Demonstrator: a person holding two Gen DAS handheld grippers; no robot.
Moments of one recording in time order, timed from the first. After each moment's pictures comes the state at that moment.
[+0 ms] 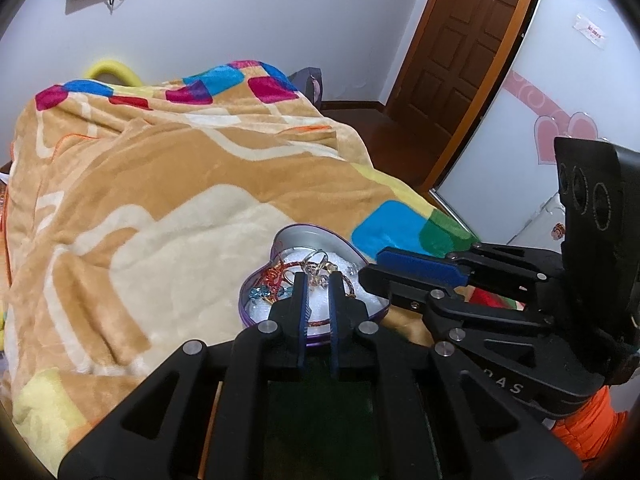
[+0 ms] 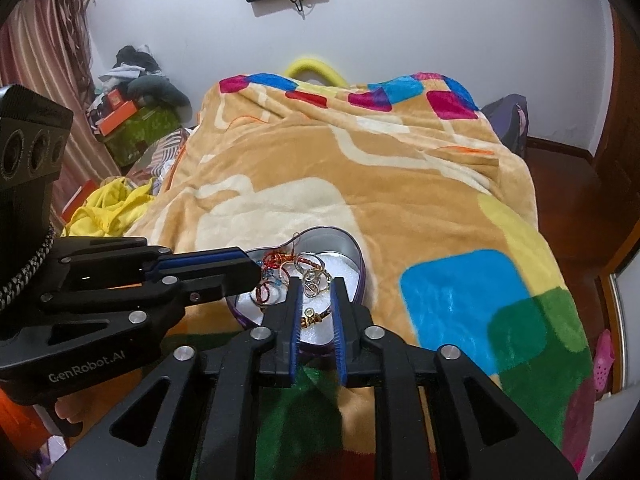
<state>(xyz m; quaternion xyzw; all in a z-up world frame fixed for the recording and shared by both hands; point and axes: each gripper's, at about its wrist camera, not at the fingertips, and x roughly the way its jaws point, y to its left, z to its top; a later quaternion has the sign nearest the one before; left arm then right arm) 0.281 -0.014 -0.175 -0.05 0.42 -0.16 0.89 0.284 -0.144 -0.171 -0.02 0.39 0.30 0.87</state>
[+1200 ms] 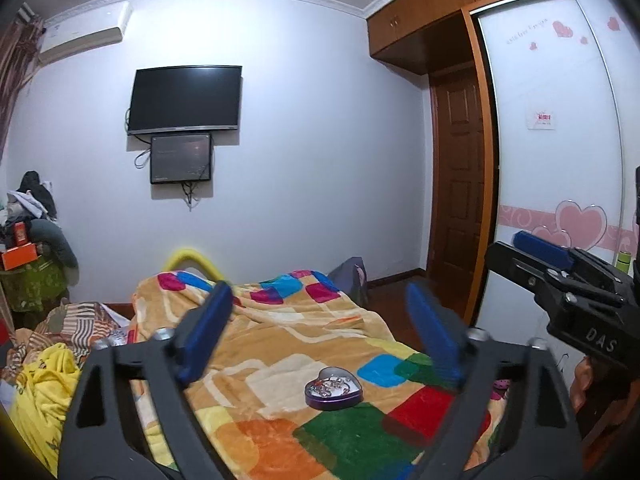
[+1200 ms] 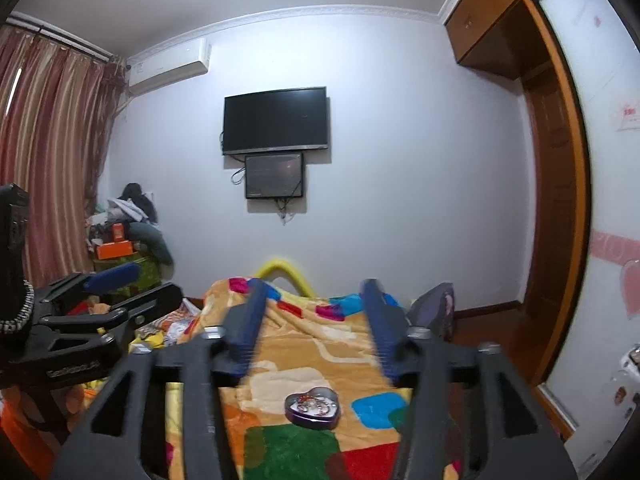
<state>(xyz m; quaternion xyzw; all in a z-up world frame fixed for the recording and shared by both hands) 0.041 -0.014 0.026 0.00 0.08 -0.04 1.00 0.077 -0.188 0.013 0.00 0.04 0.20 0.98</state>
